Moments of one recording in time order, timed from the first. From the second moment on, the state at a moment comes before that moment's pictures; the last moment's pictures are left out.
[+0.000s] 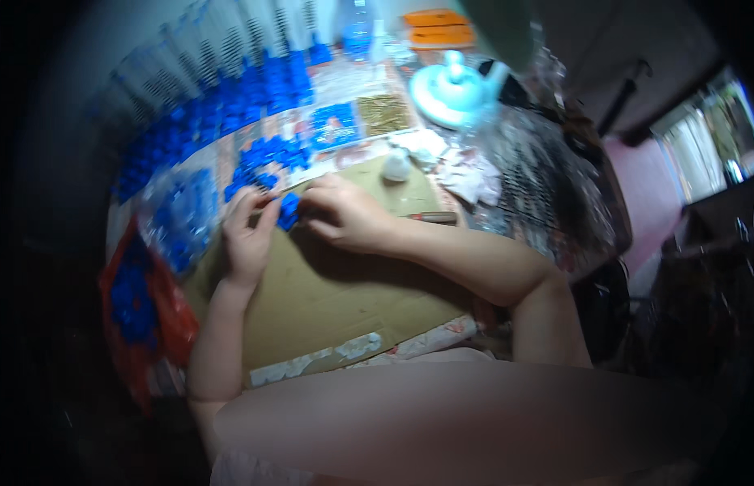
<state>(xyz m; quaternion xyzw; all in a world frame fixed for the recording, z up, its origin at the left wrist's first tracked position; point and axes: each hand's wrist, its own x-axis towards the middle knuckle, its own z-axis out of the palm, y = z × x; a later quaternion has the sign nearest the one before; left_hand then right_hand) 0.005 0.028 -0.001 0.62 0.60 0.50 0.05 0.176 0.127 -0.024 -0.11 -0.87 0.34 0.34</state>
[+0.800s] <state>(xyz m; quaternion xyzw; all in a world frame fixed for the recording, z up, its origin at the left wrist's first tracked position) -0.004 0.023 -0.019 0.60 0.61 0.51 0.13 0.173 0.123 -0.032 -0.11 -0.88 0.28 0.37</state>
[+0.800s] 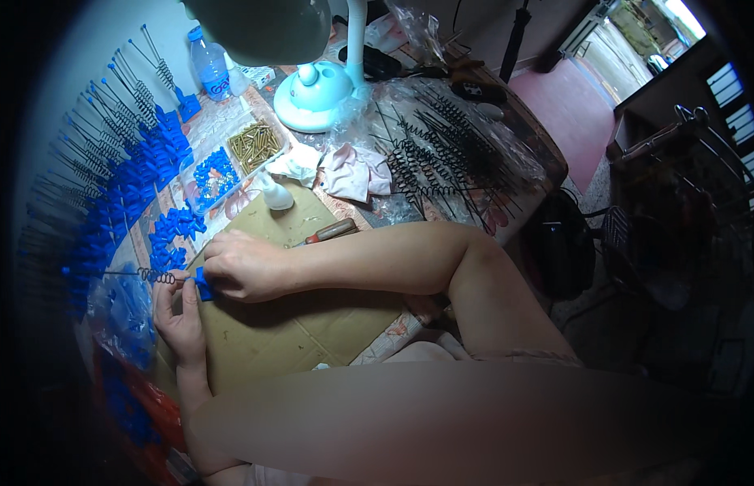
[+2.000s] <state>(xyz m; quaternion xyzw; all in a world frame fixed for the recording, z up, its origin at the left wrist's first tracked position) 0.007 0.027 -0.006 0.64 0.59 0.50 0.03 0.172 0.124 -0.033 -0.09 -0.88 0.28 0.38</state>
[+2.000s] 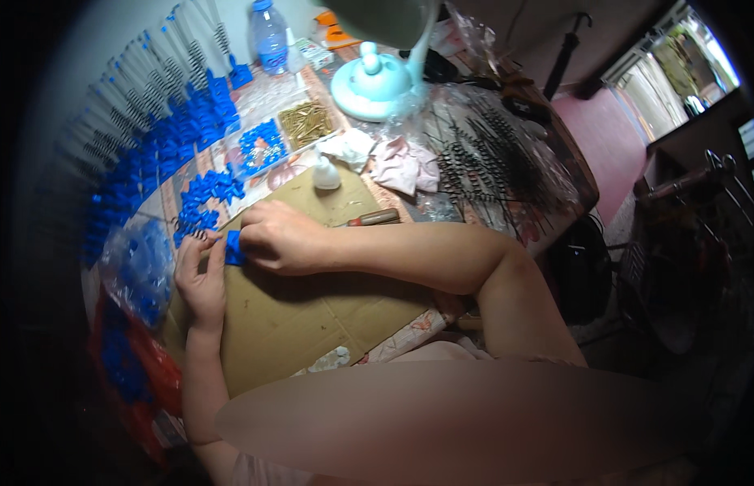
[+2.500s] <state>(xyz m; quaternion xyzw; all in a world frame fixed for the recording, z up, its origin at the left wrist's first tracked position) 0.011 0.028 -0.002 0.65 0.58 0.50 0.02 0.179 0.124 -0.024 -0.10 -0.89 0.28 0.35</state>
